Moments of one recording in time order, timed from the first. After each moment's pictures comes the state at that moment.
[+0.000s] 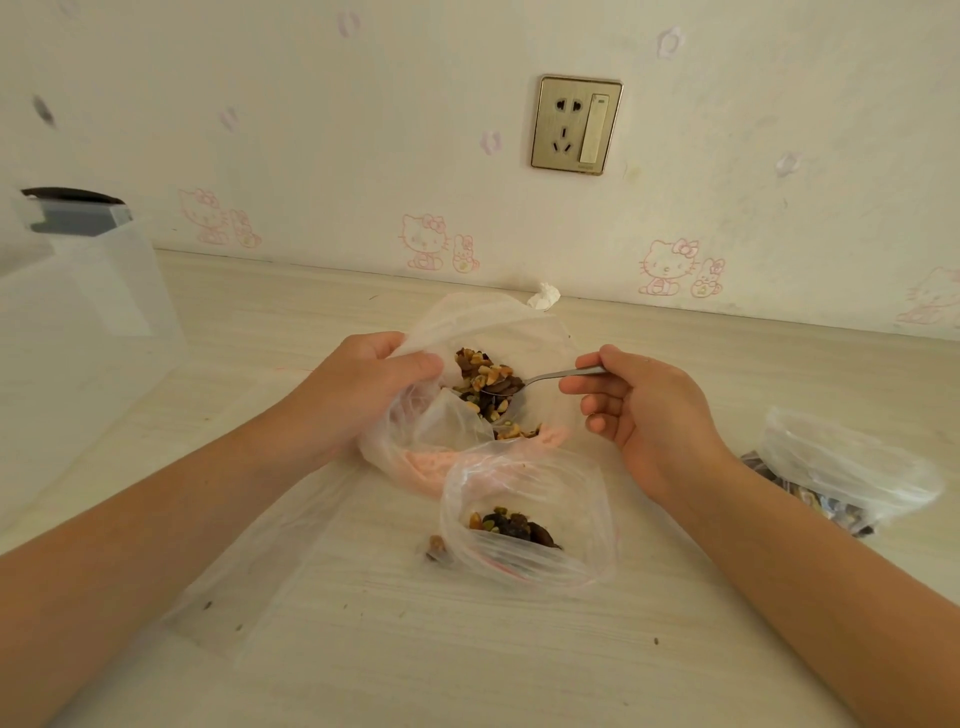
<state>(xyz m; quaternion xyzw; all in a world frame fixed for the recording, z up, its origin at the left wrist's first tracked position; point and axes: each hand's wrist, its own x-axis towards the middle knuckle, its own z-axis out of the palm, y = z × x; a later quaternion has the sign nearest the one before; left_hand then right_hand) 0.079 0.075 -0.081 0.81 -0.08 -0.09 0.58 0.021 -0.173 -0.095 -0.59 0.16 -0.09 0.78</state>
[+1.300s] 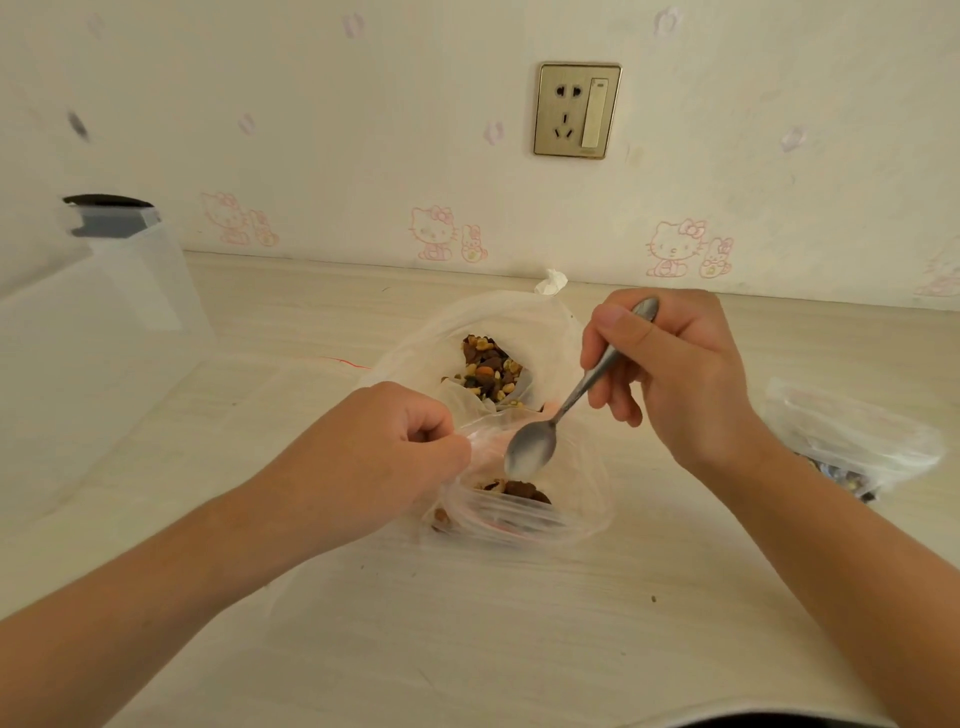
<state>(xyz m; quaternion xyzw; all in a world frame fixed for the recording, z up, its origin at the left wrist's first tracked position) -0.009 0.083 -0.066 0.90 -0.23 -0.08 0.36 -0.019 -0.164 -0.057 -0.70 -0.15 -0.19 0.67</state>
